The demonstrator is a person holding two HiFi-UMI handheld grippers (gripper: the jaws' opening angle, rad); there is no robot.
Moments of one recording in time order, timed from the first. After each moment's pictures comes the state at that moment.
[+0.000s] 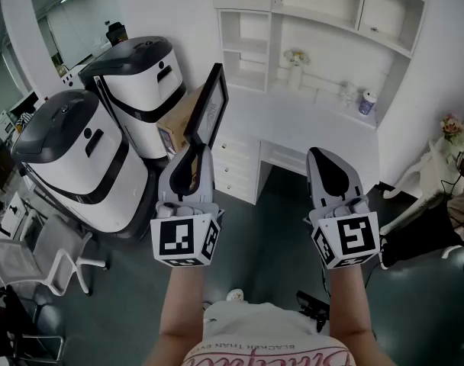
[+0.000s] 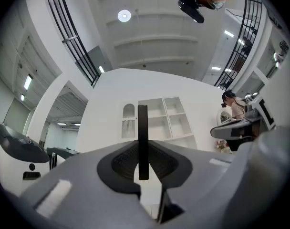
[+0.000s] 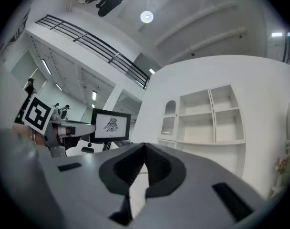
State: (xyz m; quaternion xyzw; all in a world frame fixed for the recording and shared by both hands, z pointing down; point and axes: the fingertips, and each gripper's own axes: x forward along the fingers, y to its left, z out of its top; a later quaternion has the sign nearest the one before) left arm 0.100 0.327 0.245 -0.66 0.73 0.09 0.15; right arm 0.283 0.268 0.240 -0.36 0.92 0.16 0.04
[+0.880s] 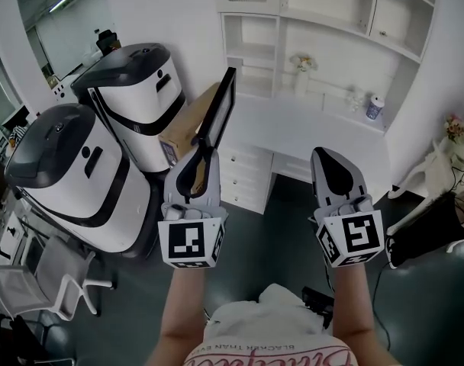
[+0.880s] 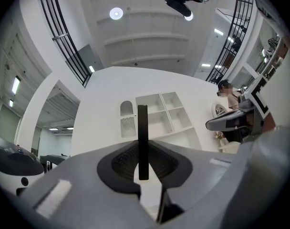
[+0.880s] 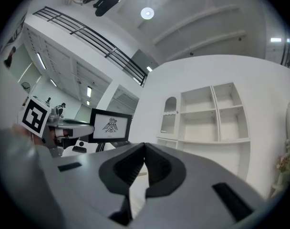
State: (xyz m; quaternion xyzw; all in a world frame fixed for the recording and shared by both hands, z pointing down) left arm 0.021 0.278 0.255 -0.69 0.70 0.04 0.18; right arm 0.200 0.226 0.247 -0.39 0.91 0.16 0.03
